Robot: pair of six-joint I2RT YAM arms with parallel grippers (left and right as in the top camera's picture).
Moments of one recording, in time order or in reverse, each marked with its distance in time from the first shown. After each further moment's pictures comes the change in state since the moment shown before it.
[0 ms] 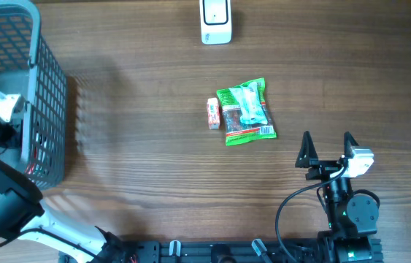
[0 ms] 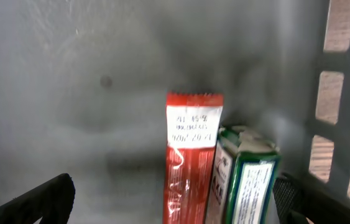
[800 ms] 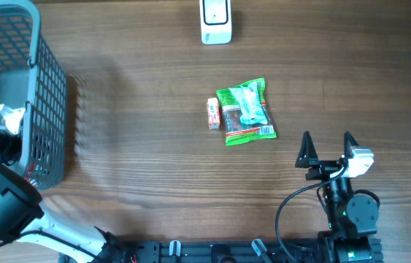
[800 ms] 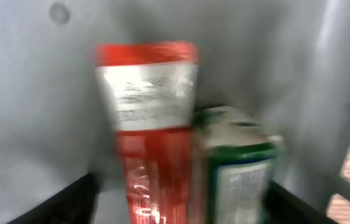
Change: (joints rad) left arm 0.018 -0.012 -0.147 0.080 -0.023 -0.088; right arm 0.000 0.000 0.000 0.000 0.000 0.000
